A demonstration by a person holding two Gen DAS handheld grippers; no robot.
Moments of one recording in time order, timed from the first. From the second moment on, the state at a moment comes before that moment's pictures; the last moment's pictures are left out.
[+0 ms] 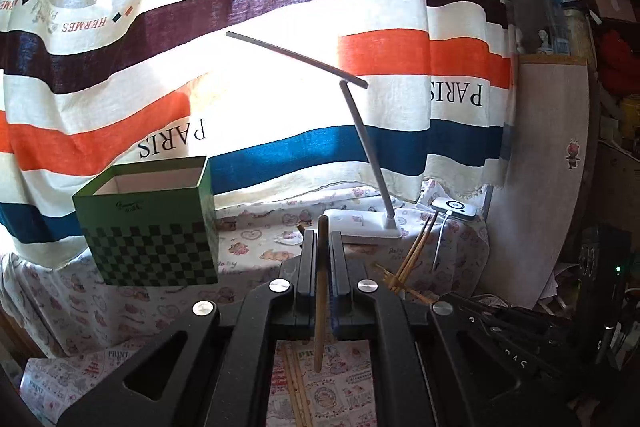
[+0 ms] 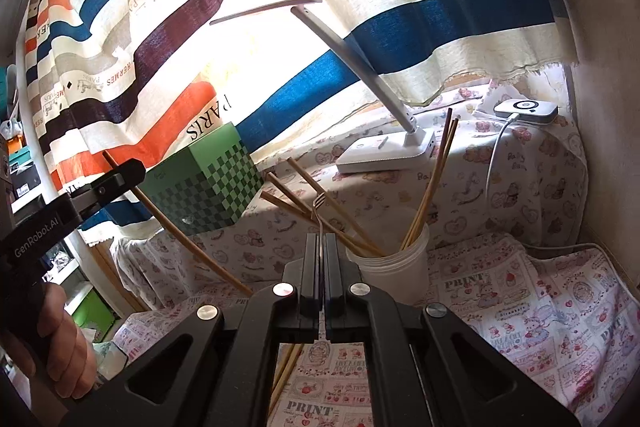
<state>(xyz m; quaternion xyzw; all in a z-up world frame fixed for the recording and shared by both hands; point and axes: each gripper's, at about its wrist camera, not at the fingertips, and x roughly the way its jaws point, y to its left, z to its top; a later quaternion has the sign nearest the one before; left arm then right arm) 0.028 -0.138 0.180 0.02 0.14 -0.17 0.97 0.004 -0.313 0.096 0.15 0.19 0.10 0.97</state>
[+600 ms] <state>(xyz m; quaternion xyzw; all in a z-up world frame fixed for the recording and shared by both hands) 0.093 -0.195 0.198 -0.04 0.10 -0.18 0.98 0.091 -0.343 0.082 0.14 0.36 0.05 0.92</state>
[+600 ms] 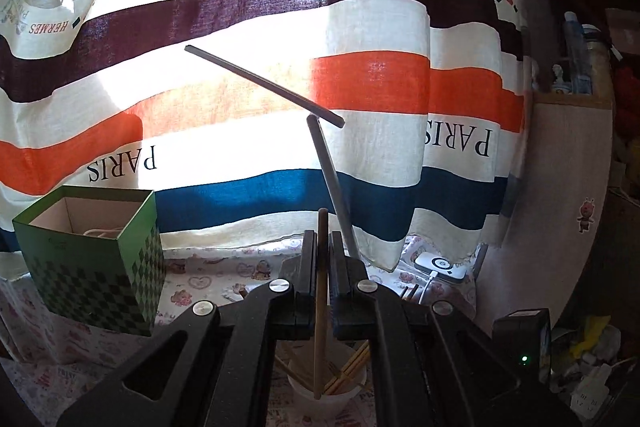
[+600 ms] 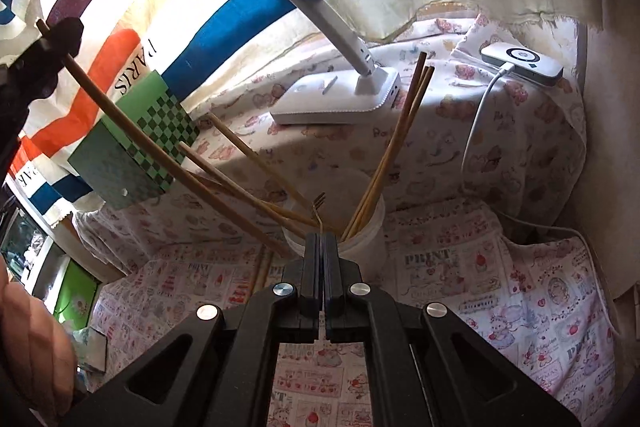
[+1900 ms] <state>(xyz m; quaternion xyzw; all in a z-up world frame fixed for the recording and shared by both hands) 0.087 -0.160 0.169 -0.05 0.11 -0.16 0.98 0.103 -0.330 0.081 0.09 0.29 0.00 0.95</state>
